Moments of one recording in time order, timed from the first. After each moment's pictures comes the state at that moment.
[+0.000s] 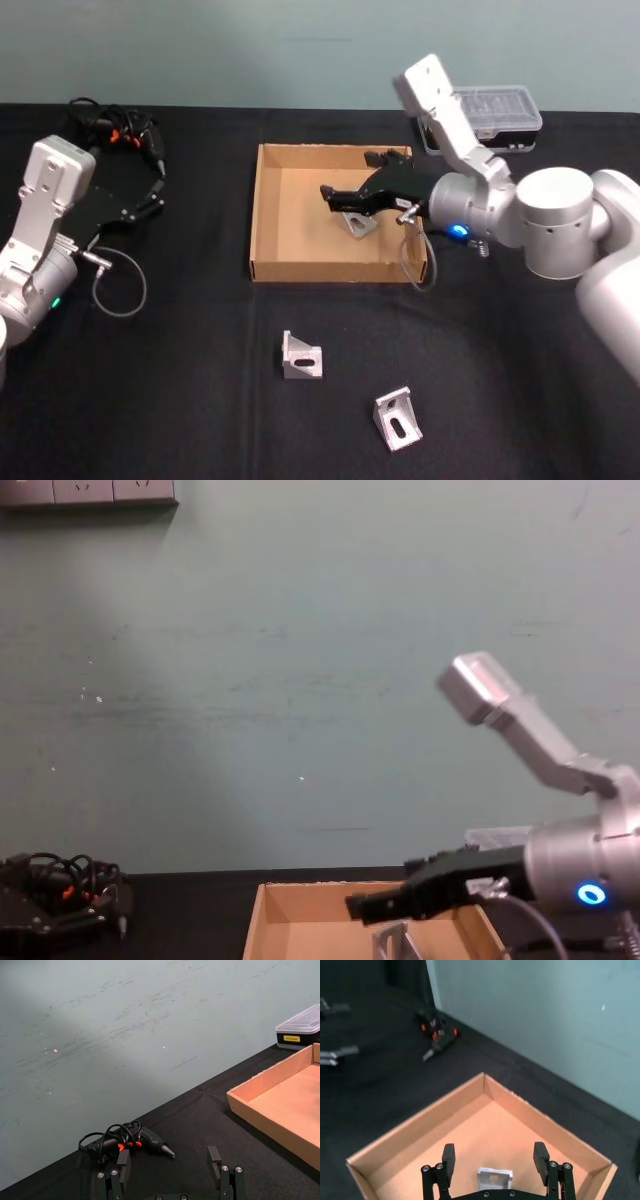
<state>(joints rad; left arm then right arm) -0.20 0.60 0.45 -1.41 -0.25 -0.12 0.03 0.58 0.29 -0.56 -1.18 0.27 0.30 0.44</state>
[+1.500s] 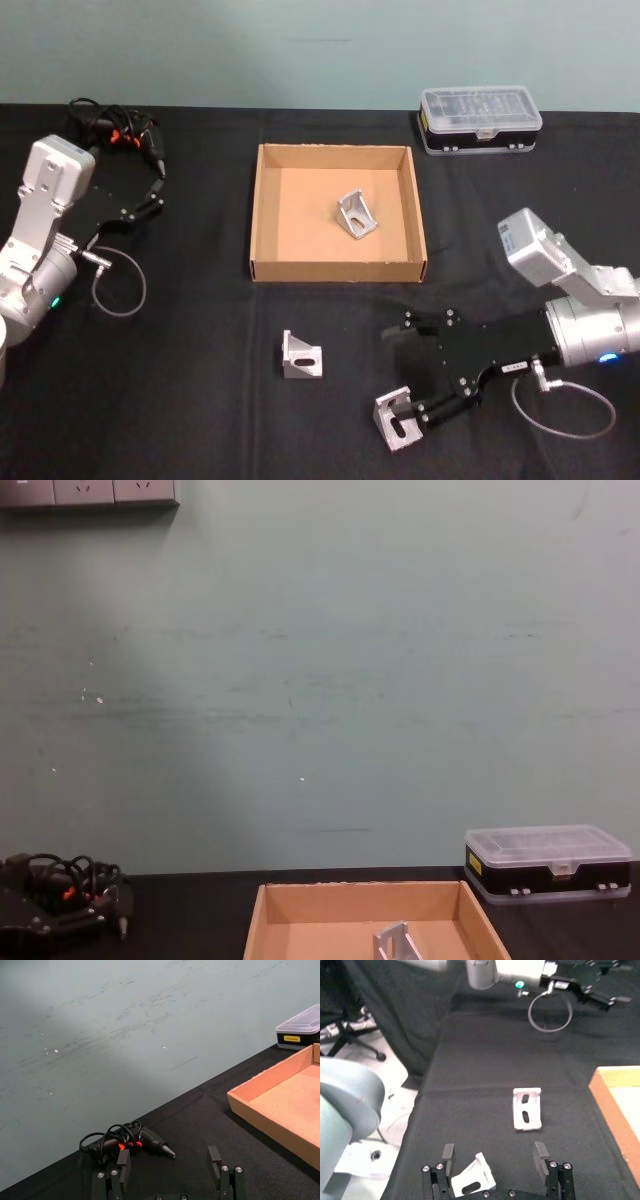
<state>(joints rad) -0.20 0.60 0.45 -1.41 -0.25 -0.12 0.03 0.42 0.75 -0.68 -1.49 0.41 0.03 1.13</state>
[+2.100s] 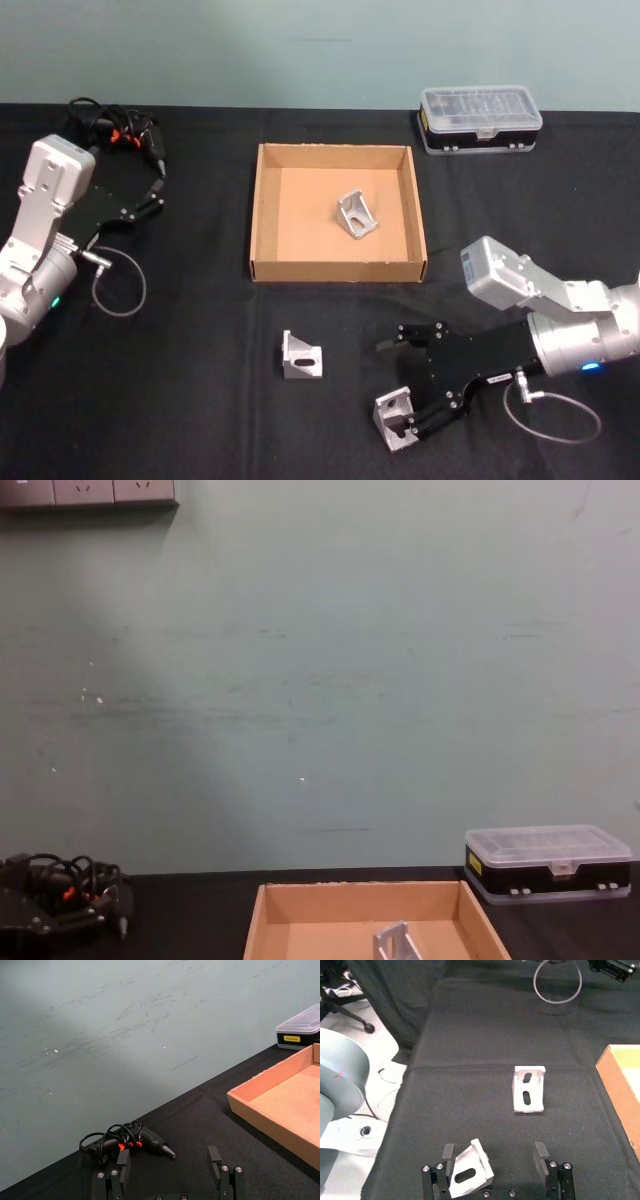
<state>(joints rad) -0.20 0.60 0.45 -1.41 -0.25 -0.12 0.03 0.46 0.76 -0.77 -1.51 0.32 0.05 1.05</state>
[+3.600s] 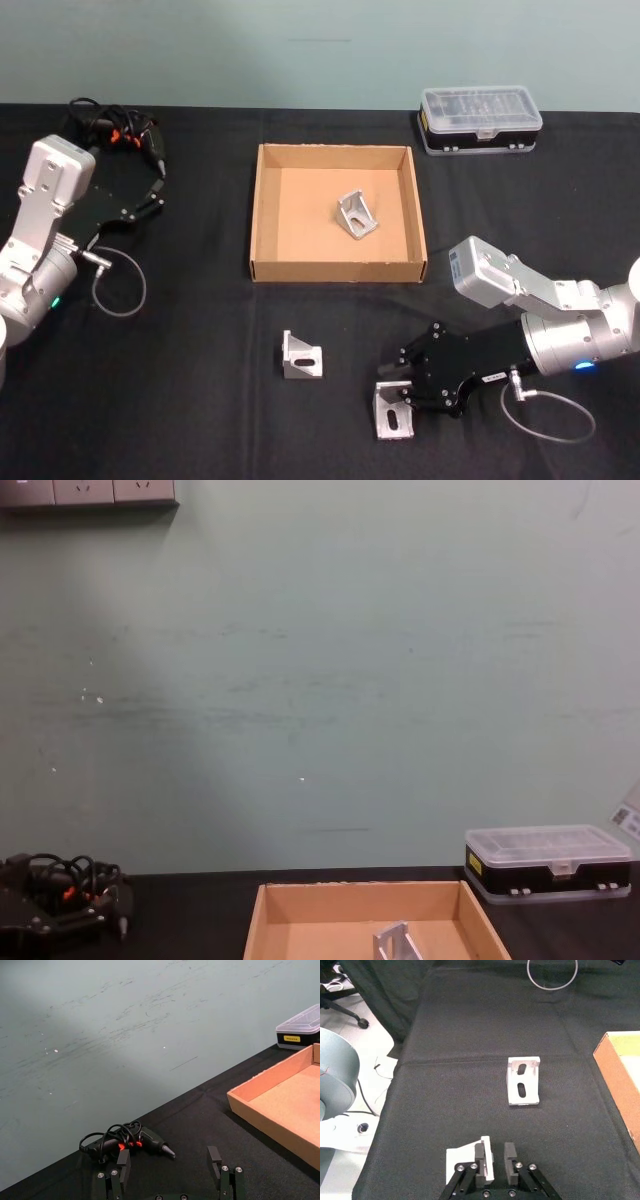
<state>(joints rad) -0.20 0.60 0.45 -1.41 -0.25 -0.12 0.03 0.48 0.75 -0.80 -1.50 0.31 0.10 1.02</state>
